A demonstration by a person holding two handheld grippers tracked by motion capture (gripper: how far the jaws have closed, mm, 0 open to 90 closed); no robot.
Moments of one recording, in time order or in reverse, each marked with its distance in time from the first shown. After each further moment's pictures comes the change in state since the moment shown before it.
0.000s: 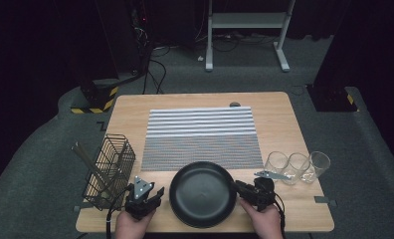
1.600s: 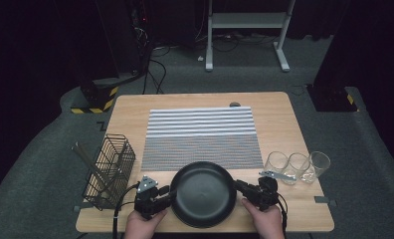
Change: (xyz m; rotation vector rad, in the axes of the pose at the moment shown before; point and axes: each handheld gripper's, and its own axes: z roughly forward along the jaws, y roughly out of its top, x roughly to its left) left arm -0.012 0.007 0.013 0.034 -0.244 -0.158; right arm -0.005 0.000 -0.006 -0.028 0.041 0.077
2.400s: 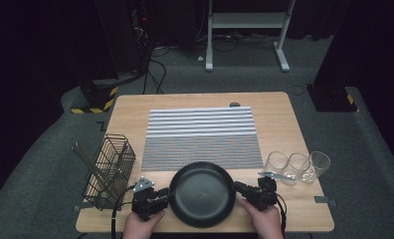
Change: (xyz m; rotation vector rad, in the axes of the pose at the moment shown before) left arm 0.010 -0.007 -0.002 0.009 -0.047 -0.045; right arm -0.003 -0.002 0.004 0.024 0.021 0.056
